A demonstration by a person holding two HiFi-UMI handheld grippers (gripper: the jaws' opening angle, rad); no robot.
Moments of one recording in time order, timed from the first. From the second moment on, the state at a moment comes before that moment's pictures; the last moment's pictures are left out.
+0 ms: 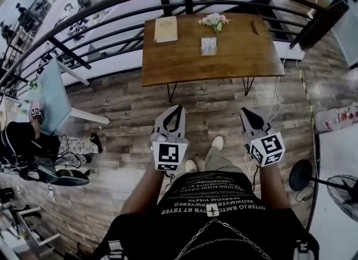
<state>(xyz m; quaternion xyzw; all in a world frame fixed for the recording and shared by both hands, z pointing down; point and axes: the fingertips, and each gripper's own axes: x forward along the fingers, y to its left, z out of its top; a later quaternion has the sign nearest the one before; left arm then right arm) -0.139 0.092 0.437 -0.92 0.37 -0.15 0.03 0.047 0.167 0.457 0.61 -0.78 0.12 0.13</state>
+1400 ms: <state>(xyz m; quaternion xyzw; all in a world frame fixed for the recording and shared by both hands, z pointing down) 0.036 -0.057 0.416 -0.90 0.40 -0.14 0.05 0.209 0.029 0.473 0.57 -0.80 0.12 0.13</state>
